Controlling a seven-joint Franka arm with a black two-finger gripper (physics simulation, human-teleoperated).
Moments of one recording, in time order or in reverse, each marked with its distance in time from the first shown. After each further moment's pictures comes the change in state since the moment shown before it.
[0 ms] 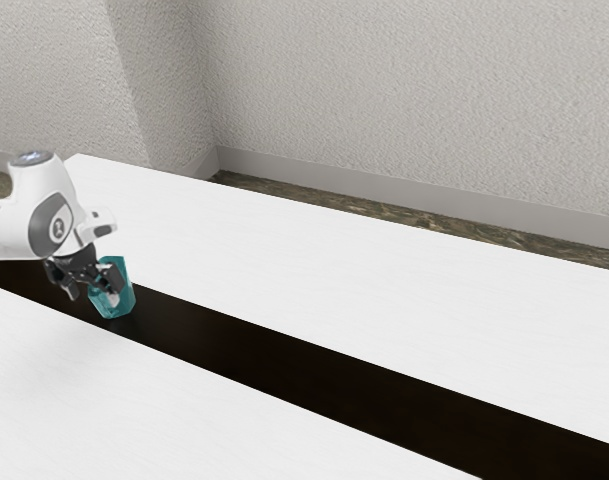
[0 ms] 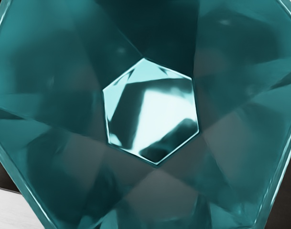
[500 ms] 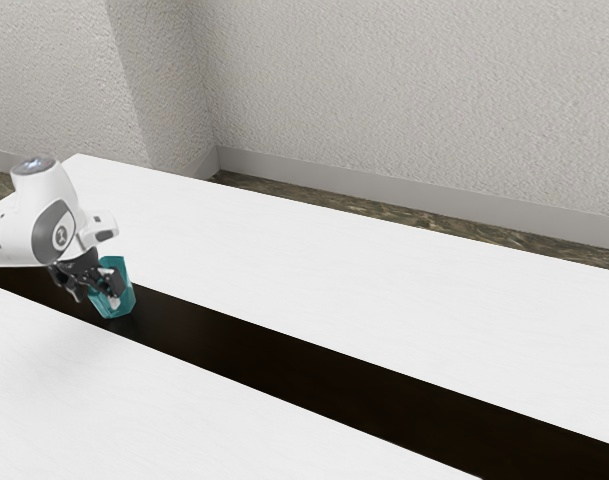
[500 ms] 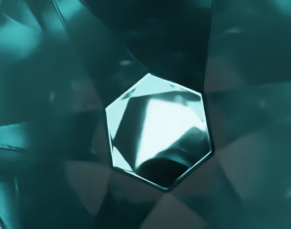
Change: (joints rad) arm 0.004 0.031 0.000 0.000 0.005 0.064 0.021
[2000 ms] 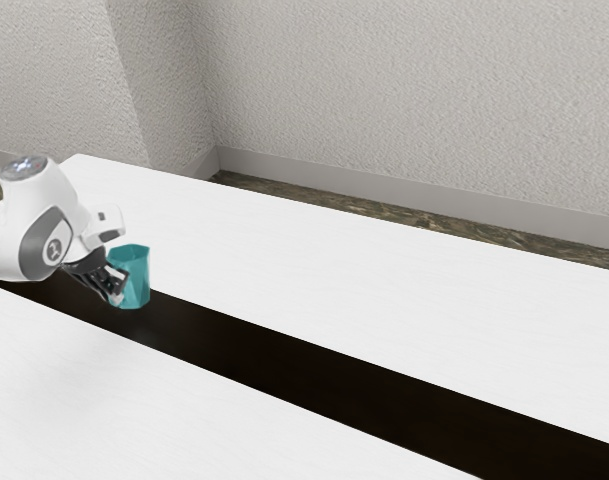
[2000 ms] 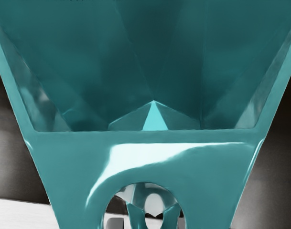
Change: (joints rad) arm 0.009 -0.296 -0.123 -0.279 0.009 0.145 -0.016
